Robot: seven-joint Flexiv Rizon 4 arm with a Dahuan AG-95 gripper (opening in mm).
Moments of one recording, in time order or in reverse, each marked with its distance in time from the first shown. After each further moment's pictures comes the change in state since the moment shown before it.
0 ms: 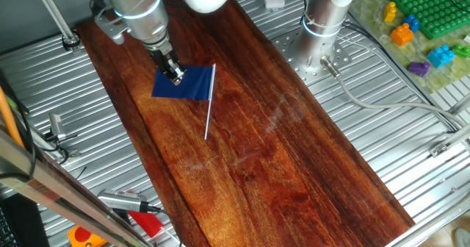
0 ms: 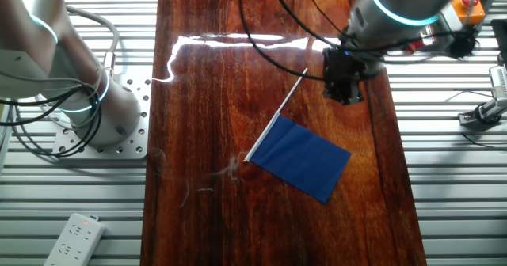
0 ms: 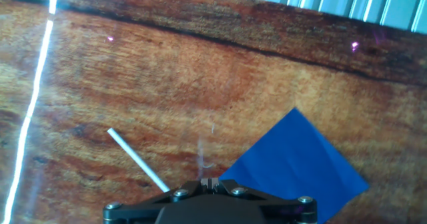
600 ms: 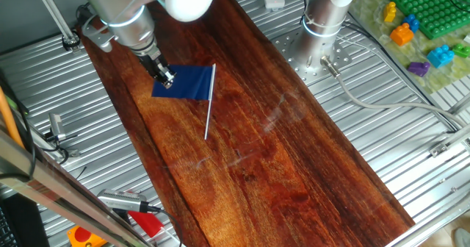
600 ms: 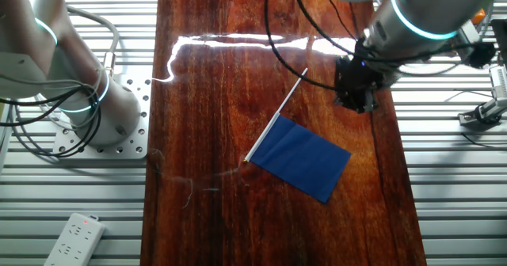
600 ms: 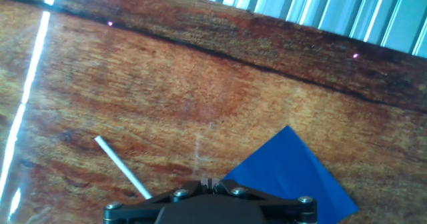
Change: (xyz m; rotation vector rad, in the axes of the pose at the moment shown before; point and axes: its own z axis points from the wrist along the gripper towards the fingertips) arm -0.018 -0.019 0.014 -0.008 0.016 -0.037
